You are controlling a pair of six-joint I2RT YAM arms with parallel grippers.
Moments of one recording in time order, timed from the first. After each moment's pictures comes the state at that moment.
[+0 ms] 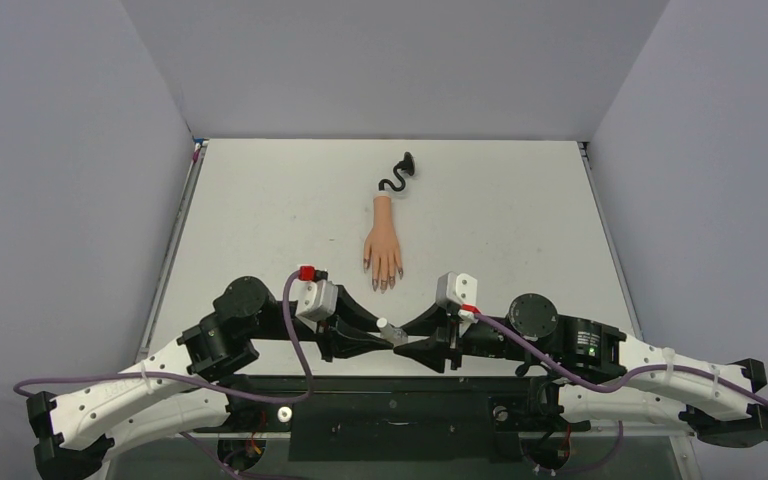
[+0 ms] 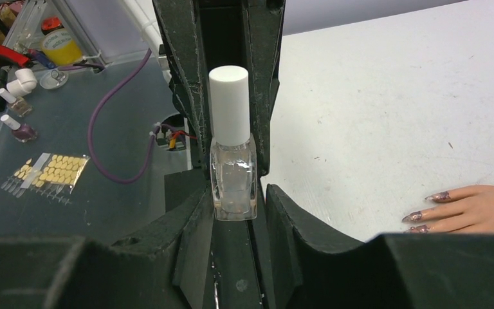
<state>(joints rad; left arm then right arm) -1.07 0.71 0.73 0.08 0.57 -0.18 1.32 0.72 0.88 -0.28 -0.10 0.09</state>
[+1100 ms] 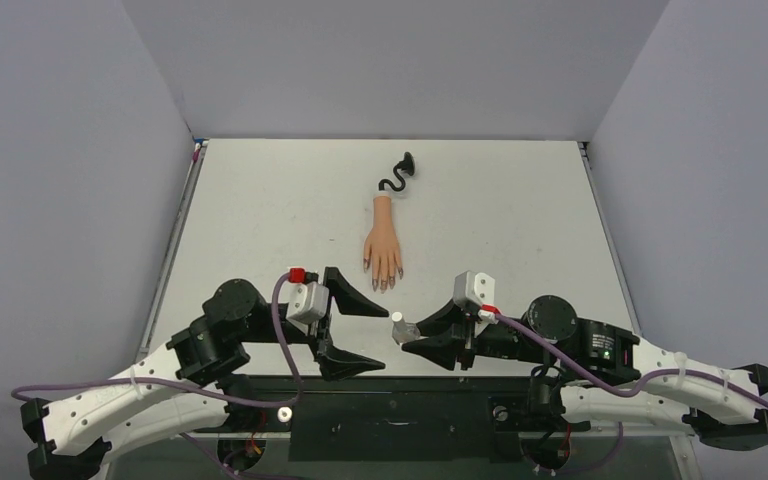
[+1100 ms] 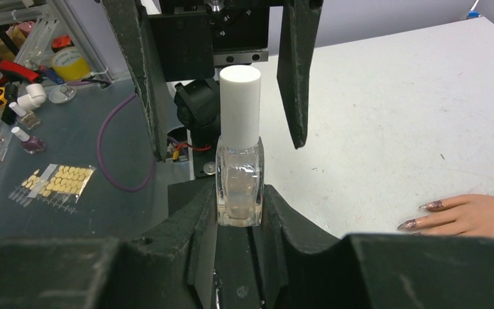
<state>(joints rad) -1.07 0.68 0.74 0.03 0.55 -0.17 1.32 0.68 0.88 -0.29 -0.10 0.10</state>
